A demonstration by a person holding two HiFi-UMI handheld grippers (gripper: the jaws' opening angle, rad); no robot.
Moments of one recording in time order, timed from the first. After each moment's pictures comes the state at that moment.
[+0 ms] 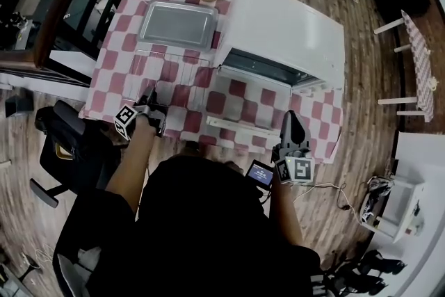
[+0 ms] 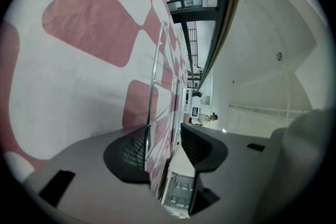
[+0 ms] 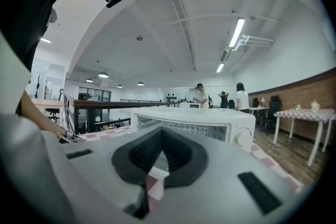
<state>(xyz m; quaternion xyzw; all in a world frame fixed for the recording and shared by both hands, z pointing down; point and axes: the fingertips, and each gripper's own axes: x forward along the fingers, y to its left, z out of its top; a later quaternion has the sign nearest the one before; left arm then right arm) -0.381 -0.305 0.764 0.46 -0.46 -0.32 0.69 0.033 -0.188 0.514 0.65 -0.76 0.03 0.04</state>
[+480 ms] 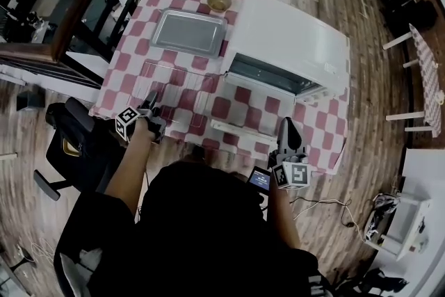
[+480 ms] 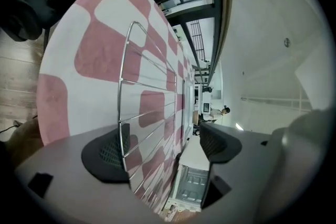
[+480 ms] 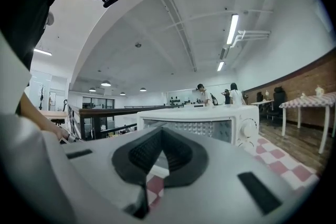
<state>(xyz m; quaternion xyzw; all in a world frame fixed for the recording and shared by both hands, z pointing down) -0.396 -0.273 0.763 0.45 -0.50 -0.25 0.70 0.026 -0.176 0.520 0.63 -0.78 0.04 -0.01</state>
